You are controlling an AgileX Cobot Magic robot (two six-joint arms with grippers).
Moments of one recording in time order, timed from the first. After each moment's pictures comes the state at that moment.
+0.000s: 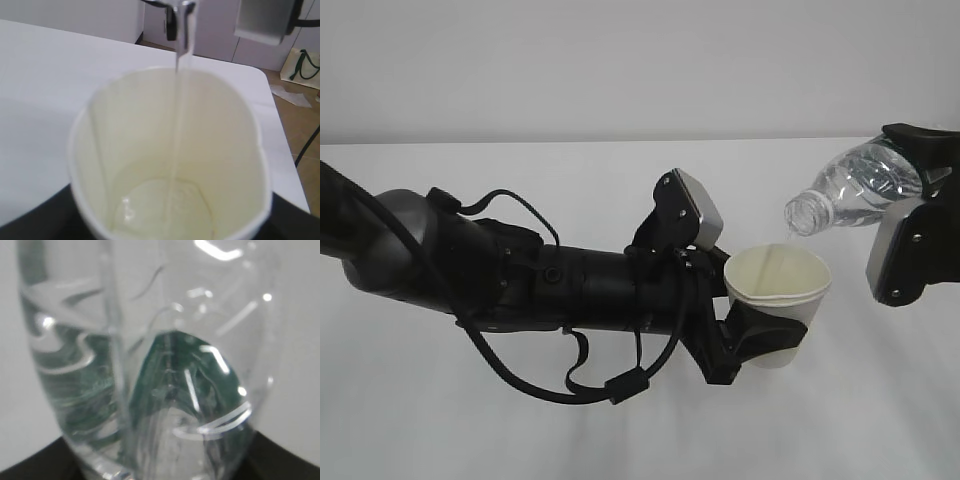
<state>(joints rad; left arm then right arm) -0.76 2.09 -1.06 0.95 -0.84 -0.65 0.08 1.53 -0.41 -0.17 -0.96 -1.49</state>
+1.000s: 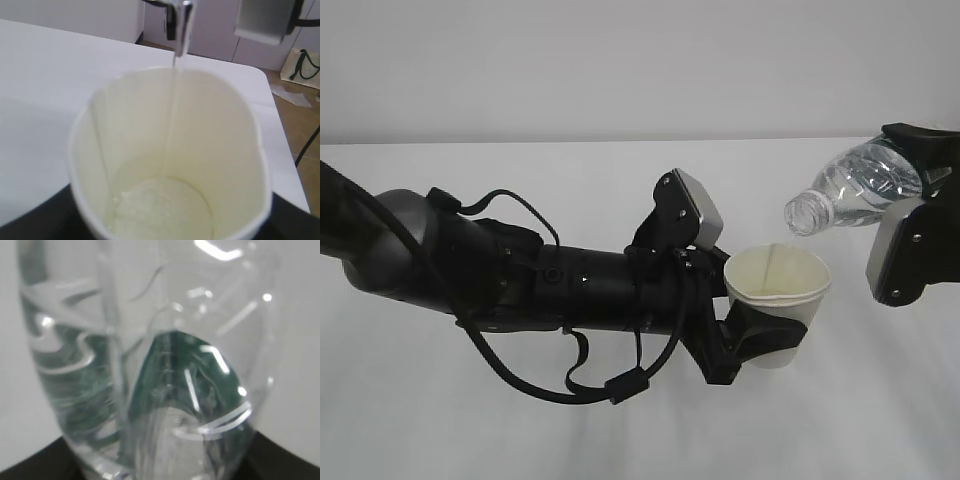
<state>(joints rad) -0.76 2.09 -1.06 0.95 -0.84 -0.65 0.08 1.53 -0.41 -0.17 -0.96 -1.49</state>
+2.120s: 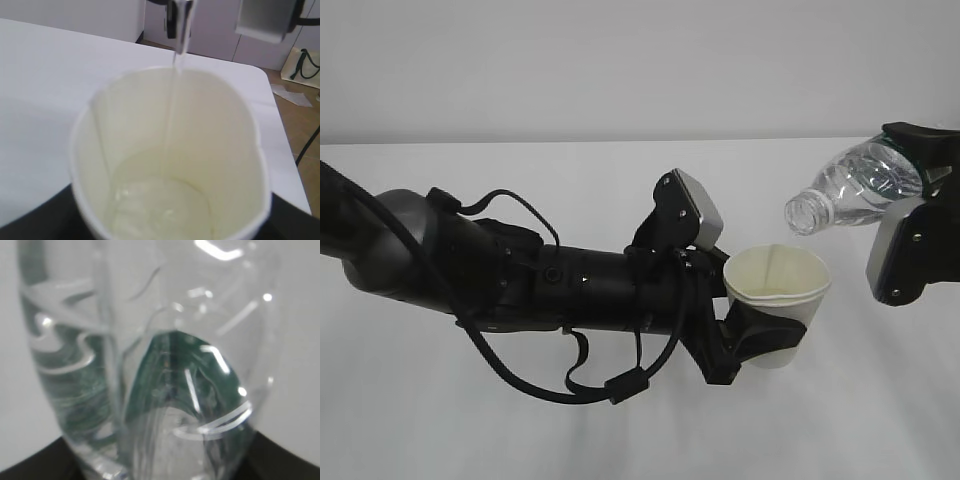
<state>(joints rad) -0.76 2.09 -1.06 0.95 -0.84 -0.65 0.08 1.53 -0.41 -0.17 -0.97 -1.49</state>
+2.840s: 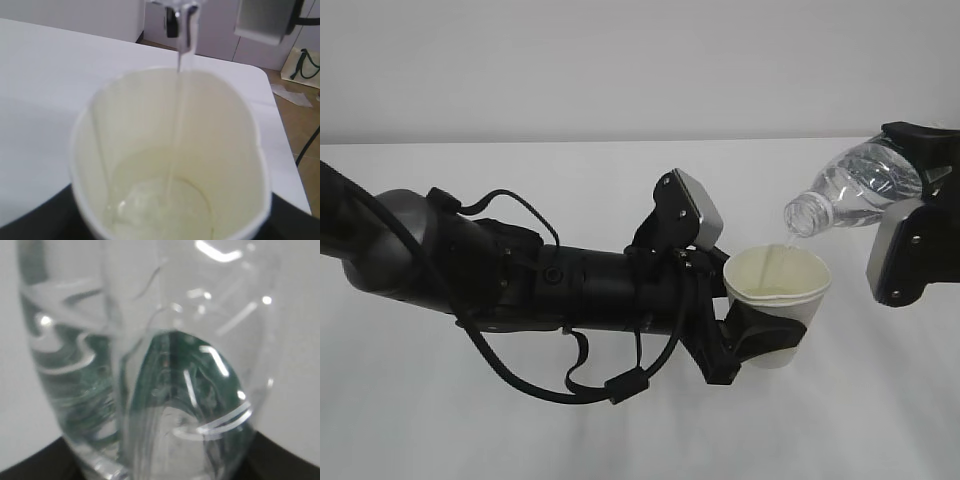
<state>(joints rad) -0.76 2.09 -1.06 0.95 -0.84 -0.65 0.08 1.53 -0.41 -0.17 -0.97 -1.51</state>
